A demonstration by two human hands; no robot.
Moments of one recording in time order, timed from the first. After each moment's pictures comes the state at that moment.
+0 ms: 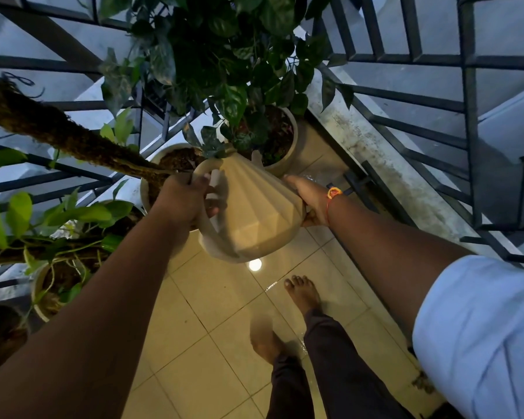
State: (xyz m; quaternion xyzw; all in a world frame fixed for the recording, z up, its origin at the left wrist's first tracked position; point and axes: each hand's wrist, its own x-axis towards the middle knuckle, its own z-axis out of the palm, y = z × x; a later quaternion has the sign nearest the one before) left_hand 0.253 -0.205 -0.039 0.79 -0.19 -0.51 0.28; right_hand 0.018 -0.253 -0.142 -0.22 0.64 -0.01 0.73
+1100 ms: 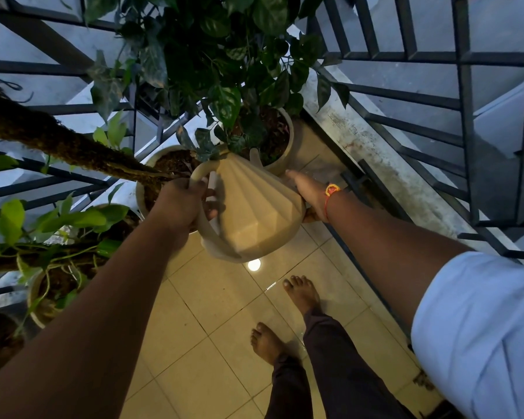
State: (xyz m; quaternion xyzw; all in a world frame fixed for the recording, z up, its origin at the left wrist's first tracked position) left_hand 0.253 -0.206 -0.046 0.78 -0.16 -0.53 0.30; right_hand 0.017 -0.262 -0.139 -0.22 0.65 0.00 0.72
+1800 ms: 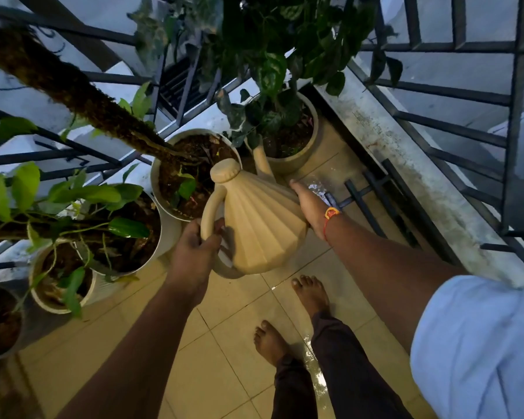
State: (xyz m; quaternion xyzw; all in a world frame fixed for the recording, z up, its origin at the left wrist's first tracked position) left_hand 0.266 -0.074 -0.070 0.76 -0.16 -0.53 0.34; right_hand 0.071 -0.207 -0.168 -0.24 0.65 -0.06 0.72
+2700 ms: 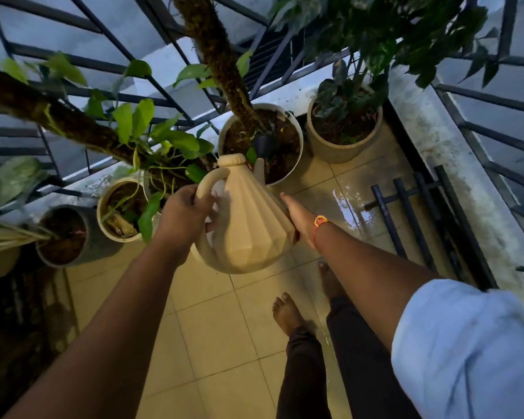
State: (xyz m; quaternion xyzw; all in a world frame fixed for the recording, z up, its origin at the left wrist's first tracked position) left_hand 0.373 0.008 0.014 0.84 -0.19 -0.41 0.30; right_hand 0.188 -0.085 -0.134 -0.28 0.56 0.07 0.78
